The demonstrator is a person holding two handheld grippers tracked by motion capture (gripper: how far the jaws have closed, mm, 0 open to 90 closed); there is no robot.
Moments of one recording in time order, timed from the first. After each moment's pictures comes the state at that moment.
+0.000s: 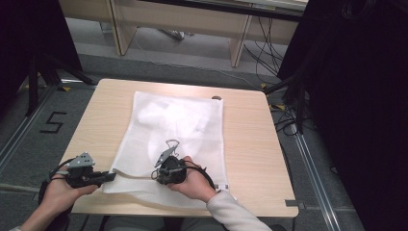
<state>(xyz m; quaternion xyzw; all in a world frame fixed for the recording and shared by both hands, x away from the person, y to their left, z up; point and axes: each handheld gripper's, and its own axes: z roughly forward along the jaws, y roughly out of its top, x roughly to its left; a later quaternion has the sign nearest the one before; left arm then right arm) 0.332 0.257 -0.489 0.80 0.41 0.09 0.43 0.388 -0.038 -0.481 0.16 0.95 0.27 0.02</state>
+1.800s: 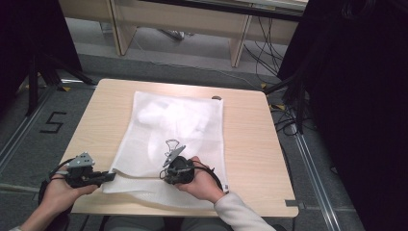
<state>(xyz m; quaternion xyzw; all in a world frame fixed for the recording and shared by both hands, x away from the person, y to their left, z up) 0.332 0.257 -0.490 0.80 0.42 0.09 0.43 0.388 -0.061 -0.478 0.17 0.95 0.26 0.02</state>
